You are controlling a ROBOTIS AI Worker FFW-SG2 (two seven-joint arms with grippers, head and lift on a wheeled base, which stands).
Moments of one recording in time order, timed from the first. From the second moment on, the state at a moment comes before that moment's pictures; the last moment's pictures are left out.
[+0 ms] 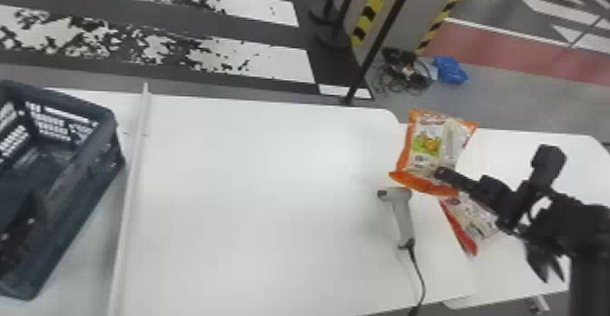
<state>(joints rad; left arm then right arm) 0.70 0.12 0.09 -2.05 0.16 -0.20 -0.22 0.05 -0.41 -0.74 -1.61 -0.49 1.08 0.41</state>
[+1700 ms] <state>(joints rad) 0.71 0.13 0.09 -2.05 0.17 -0.23 -0.22 -0.15 -0.52 -0.73 -0.92 -0.52 0.41 -0.05</state>
